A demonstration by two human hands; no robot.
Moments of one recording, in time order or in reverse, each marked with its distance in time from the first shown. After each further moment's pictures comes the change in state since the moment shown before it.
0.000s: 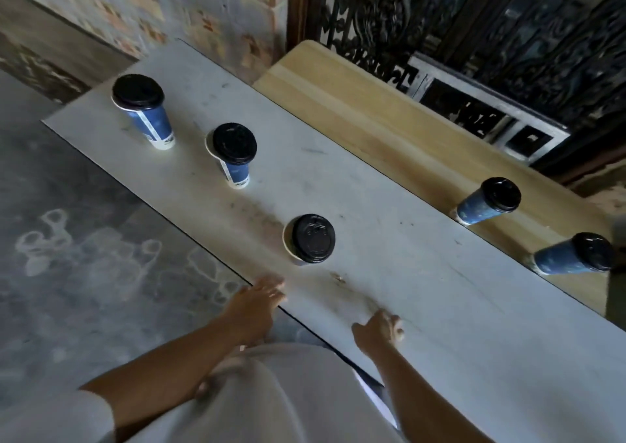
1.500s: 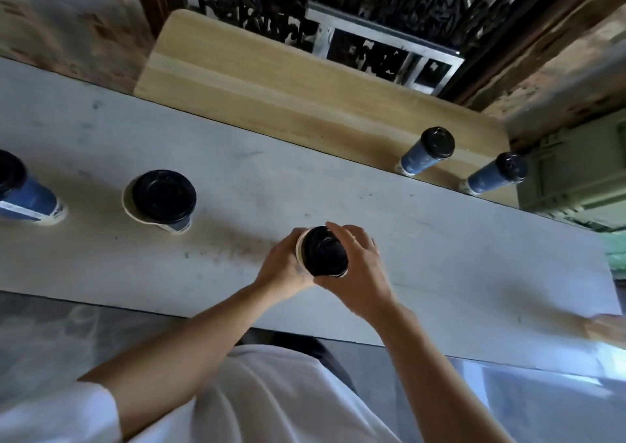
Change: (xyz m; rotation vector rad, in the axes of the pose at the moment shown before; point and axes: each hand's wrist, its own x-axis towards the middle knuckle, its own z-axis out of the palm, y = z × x) left_hand 0.102 0.026 -0.121 -0.710 0.073 0.249; right_hand -0.077 -0.125 -0.096 0.363 0.318 -0.451
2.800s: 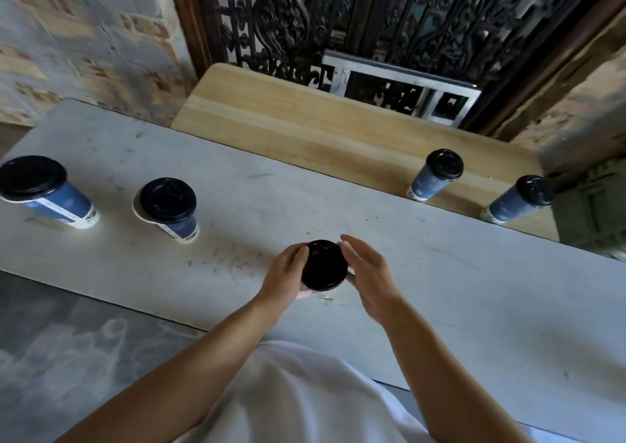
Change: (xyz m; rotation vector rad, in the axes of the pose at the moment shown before) left_hand -0.017 0.045 0.036 -0.697 0.222 -0.256; right_hand 0.030 0.067 -0.002 0.975 -0.068 0.243
